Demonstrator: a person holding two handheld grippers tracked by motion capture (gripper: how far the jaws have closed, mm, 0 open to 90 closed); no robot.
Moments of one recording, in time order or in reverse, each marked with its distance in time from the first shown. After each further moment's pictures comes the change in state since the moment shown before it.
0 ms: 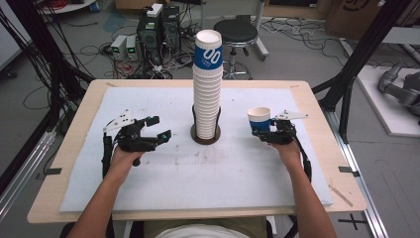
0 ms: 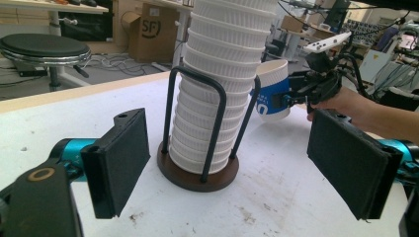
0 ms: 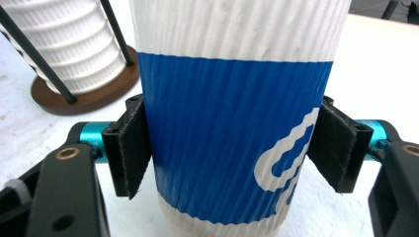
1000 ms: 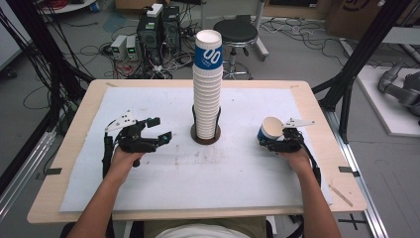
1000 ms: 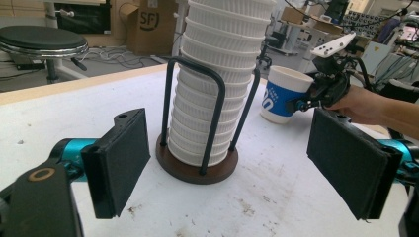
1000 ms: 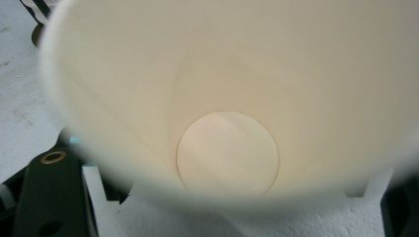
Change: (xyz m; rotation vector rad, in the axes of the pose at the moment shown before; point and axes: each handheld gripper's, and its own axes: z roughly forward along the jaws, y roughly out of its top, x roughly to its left) left arm -0.001 -0.002 0.002 0.032 -0.003 0.001; right arm -0.010 -0.025 -0.018 0.079 0.031 -0.003
